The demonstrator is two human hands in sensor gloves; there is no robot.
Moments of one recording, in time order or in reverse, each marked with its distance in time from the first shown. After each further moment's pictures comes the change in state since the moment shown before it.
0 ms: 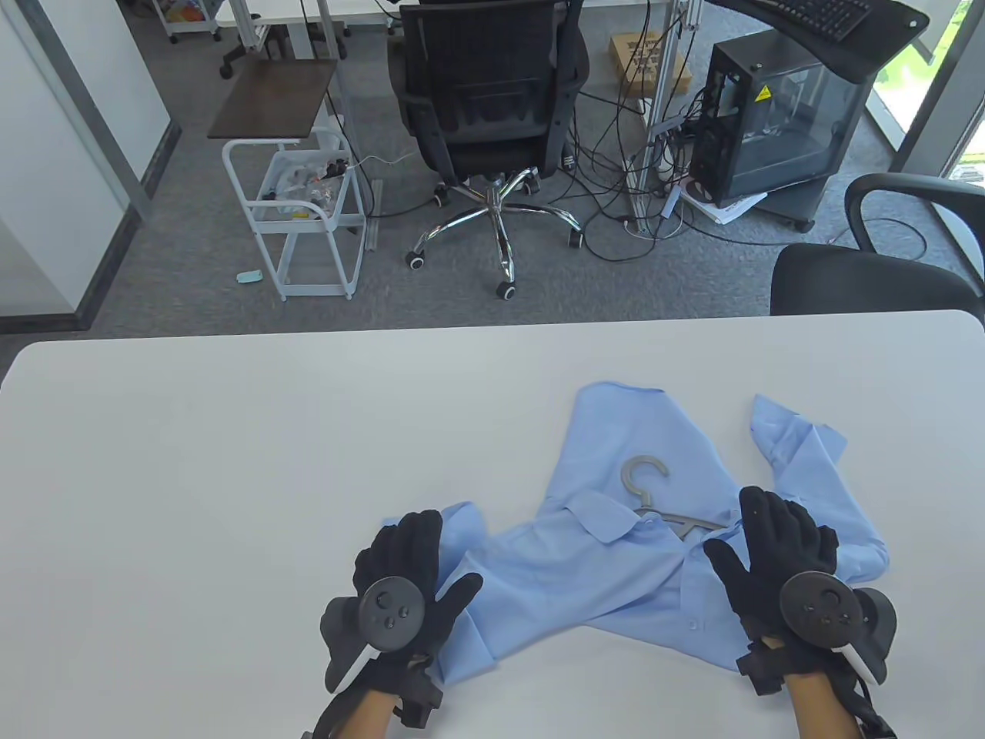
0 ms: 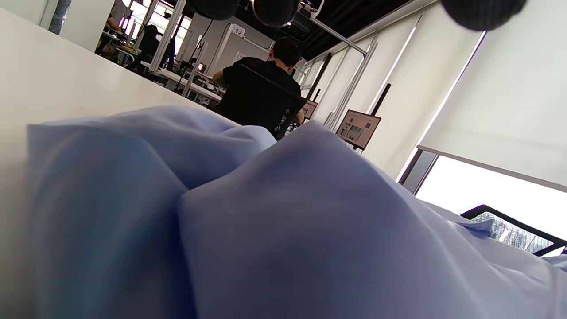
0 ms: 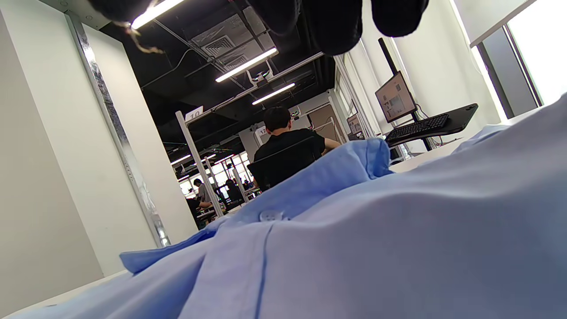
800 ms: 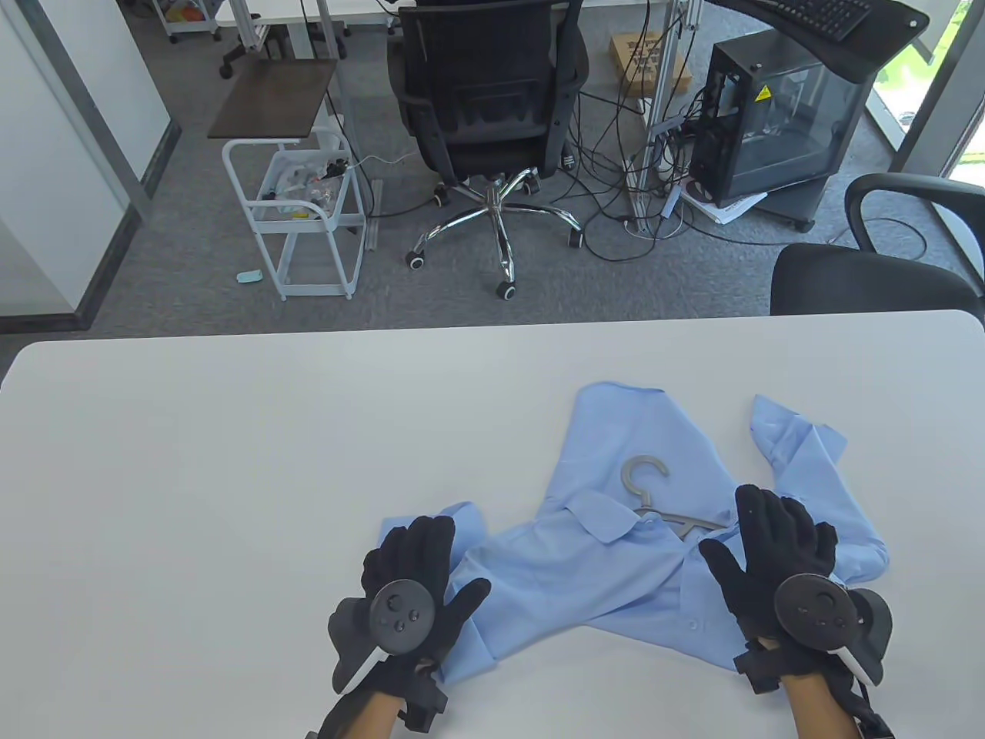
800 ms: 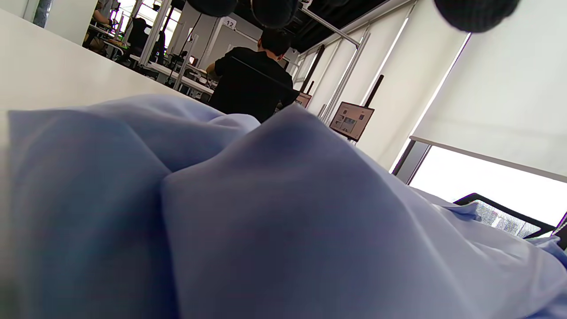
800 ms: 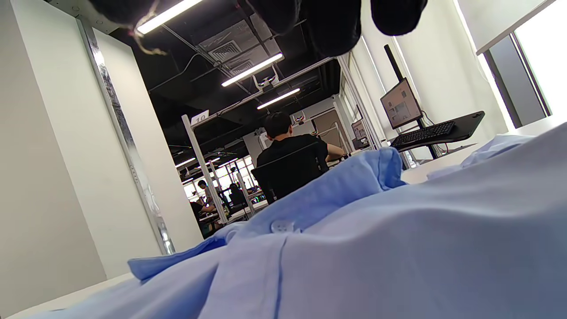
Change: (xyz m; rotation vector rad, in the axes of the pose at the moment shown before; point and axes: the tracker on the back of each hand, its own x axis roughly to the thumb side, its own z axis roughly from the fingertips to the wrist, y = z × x) left_hand 0.006 -0.005 0.000 -0.028 -0.023 -0.008; right_hand 0.005 -0.003 -0.001 -0.017 -0.019 0.001
